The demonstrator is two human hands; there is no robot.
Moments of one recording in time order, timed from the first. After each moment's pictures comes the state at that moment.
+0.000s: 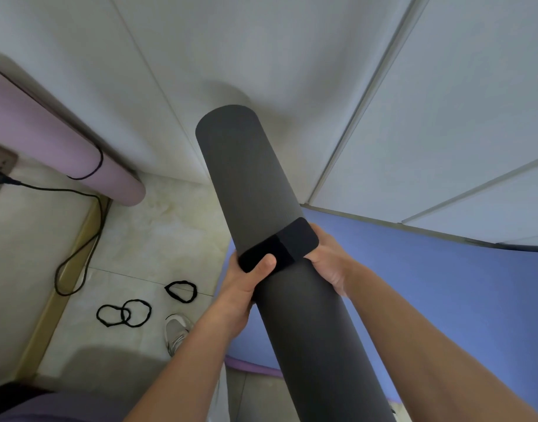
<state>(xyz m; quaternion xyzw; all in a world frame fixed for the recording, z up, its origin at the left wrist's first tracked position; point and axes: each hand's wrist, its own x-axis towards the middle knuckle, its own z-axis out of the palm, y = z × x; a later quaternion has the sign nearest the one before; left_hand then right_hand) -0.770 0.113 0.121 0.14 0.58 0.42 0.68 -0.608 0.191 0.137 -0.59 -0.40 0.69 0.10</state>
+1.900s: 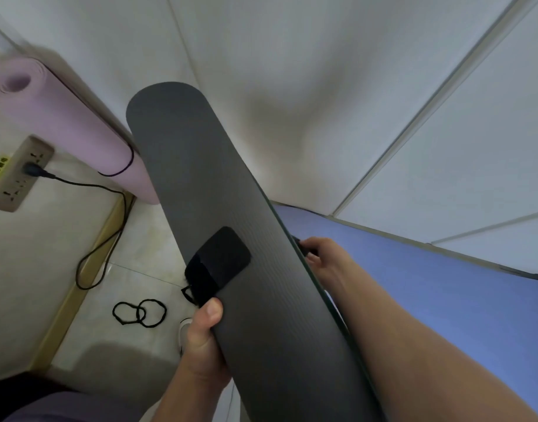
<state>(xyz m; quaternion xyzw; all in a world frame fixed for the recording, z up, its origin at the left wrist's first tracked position) -0.841 0.061 0.122 0.08 0.28 0.61 0.74 -0.683 0.227 0.068 -0.57 0.09 0.78 0.25</state>
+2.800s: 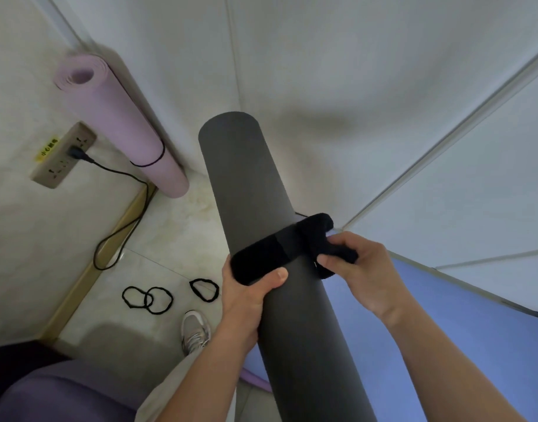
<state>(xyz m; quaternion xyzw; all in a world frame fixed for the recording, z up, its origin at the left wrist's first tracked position) -0.823 0.093 0.143 0.04 0.65 0.55 0.52 -0.659 0.195 0.192 -0.54 -0.60 0.56 0.18</state>
